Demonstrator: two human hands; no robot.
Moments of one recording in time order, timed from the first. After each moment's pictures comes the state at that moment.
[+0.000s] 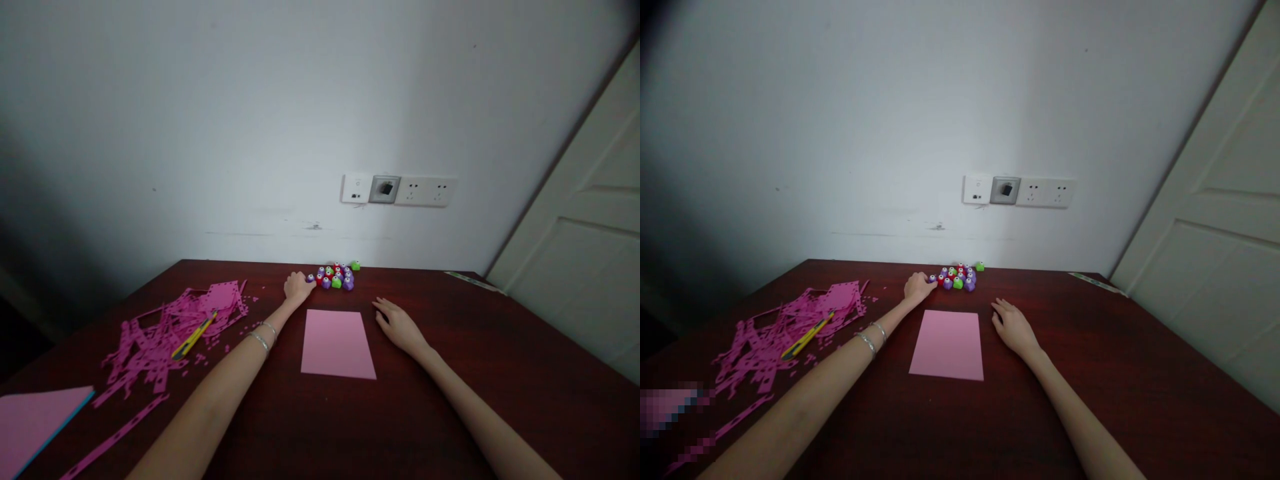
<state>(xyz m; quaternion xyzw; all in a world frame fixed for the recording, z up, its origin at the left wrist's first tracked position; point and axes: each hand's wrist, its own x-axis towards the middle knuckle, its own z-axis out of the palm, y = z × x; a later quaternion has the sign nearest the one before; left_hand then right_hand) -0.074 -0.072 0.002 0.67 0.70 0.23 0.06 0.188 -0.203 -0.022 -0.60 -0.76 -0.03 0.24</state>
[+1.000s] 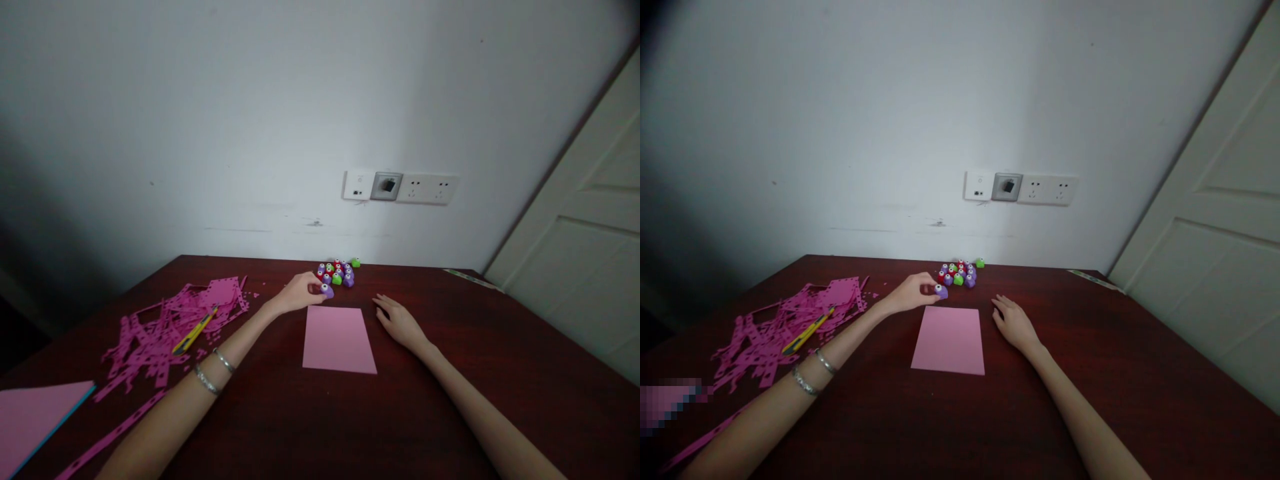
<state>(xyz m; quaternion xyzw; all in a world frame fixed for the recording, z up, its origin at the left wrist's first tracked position) -0.098 -0.159 0.072 0.86 0.36 0.29 0.19 0.190 -0.203 -0.023 -0.60 -0.76 -0.03 0.24</state>
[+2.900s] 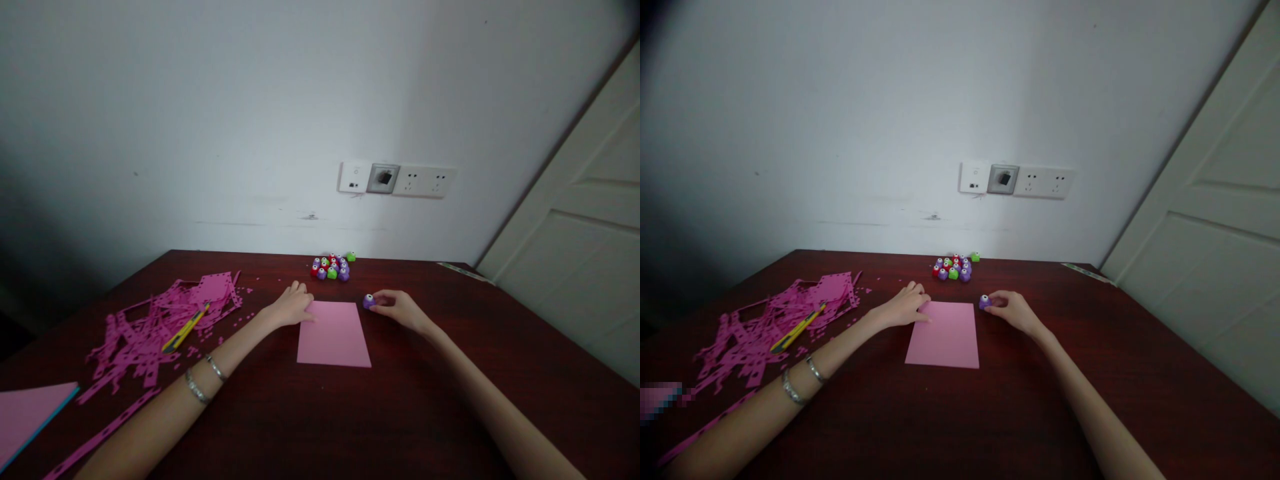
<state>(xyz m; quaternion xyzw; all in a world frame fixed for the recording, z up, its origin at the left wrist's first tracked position) -0.100 -0.171 0.044 0.91 0.42 0.02 0.06 0.195 -0.212 0.020 -0.56 -0.69 0.31 0.35</state>
